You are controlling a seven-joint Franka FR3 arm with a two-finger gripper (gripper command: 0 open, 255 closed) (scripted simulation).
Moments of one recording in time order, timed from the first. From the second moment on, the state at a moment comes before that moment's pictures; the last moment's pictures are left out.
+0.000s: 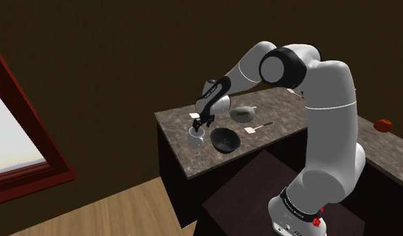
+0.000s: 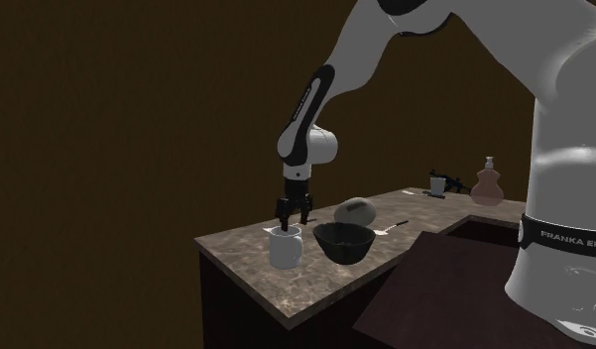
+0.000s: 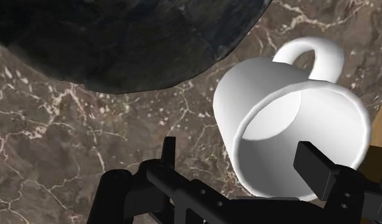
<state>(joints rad) -0.05 0.60 -0.07 -2.05 0.13 2.69 -0.14</state>
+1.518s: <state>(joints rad) -0.06 0.66 -0.06 -2.02 0.14 2.73 -0.14</state>
